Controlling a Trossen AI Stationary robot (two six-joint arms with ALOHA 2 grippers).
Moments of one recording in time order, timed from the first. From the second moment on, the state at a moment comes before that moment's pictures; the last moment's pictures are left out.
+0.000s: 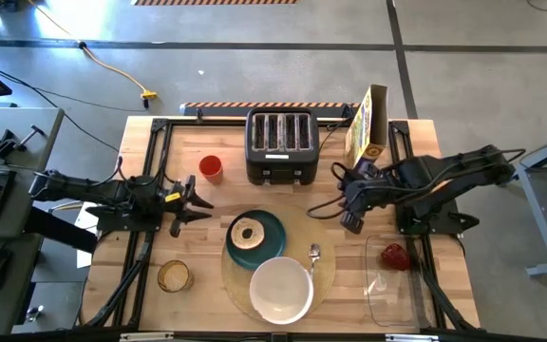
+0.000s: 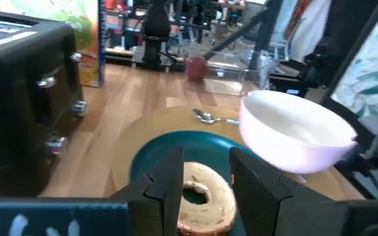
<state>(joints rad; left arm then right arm) -0.11 0.26 0.09 0.01 0.05 -0.14 0.28 1.31 1.44 -1.25 0.29 0.66</state>
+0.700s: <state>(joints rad) -0.15 0.25 0.01 0.05 0.05 -0.10 0.33 1.30 1.44 -1.26 0.29 0.70</state>
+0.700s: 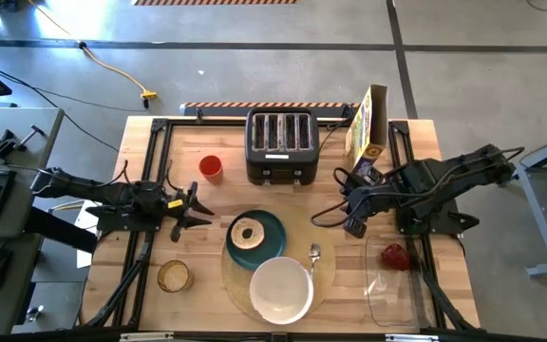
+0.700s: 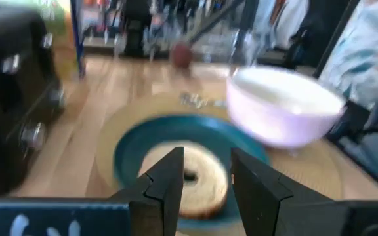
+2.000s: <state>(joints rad) -0.15 0.26 0.01 0.00 -0.02 -0.21 0.61 1.27 1.44 -1.57 0.26 1.16</state>
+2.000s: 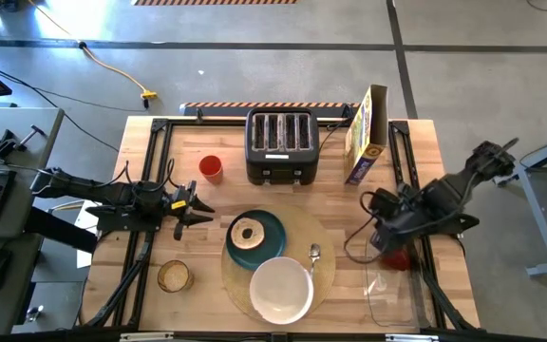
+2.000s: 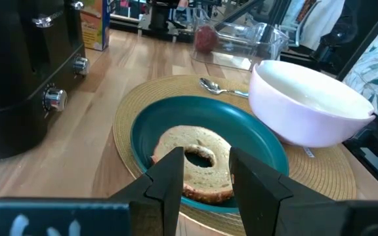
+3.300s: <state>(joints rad) -0.15 0.26 0.01 0.00 -0.02 -0.21 1.07 1.27 1.09 -1.42 0.18 1.82</state>
